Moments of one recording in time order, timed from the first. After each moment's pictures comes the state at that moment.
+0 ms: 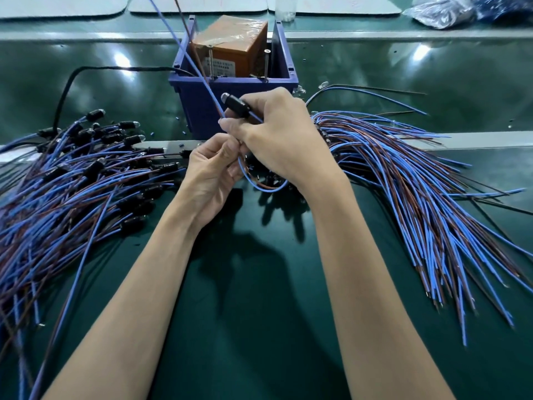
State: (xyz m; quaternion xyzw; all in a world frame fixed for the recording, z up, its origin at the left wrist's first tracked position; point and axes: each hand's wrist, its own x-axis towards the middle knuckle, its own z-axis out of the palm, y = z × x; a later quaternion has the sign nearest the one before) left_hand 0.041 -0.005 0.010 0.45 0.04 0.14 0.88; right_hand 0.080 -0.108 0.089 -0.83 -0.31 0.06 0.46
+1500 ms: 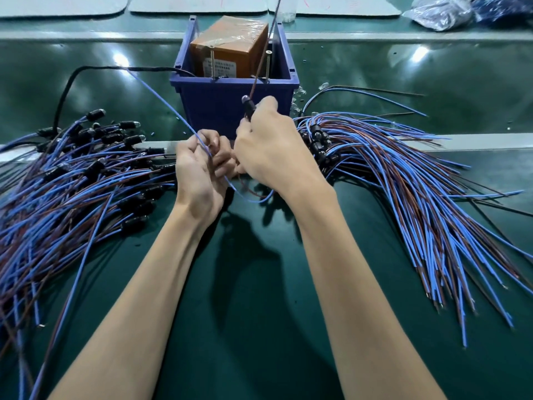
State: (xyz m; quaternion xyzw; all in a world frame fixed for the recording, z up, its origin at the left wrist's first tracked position) left_hand 0.045 -0.003 0.012 0.42 0.11 0.21 0.88; right_hand 0.075 -0.095 0.080 -0.87 -0.26 0.09 0.41
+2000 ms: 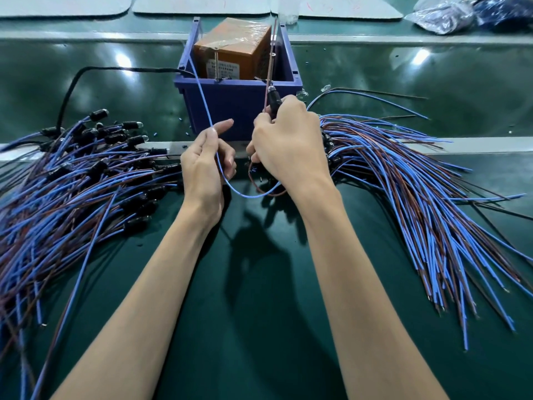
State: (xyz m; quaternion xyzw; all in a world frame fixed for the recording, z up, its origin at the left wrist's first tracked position) left_hand 0.052 -0.001 0.001 0.55 0.15 0.31 0.76; right_hand 0.086 -0.094 0.074 -0.87 -0.17 0.01 0.47
